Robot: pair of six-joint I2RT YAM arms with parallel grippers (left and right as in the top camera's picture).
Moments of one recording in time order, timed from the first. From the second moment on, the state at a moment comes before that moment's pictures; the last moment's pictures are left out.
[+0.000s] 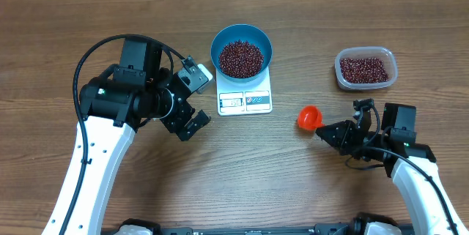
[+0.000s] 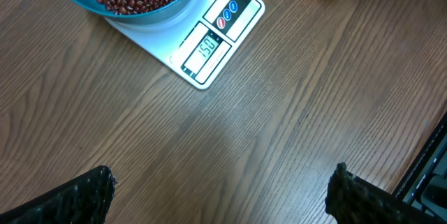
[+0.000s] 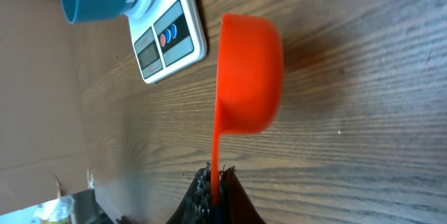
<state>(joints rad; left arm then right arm) -0.21 1.35 1.36 -1.17 0.36 0.58 -0.20 1.19 0.53 -0.51 -0.81 0.30</state>
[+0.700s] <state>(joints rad) -0.21 1.35 1.36 -1.17 0.36 0.58 -0.20 1.26 0.53 -0.49 -0.80 0.34</state>
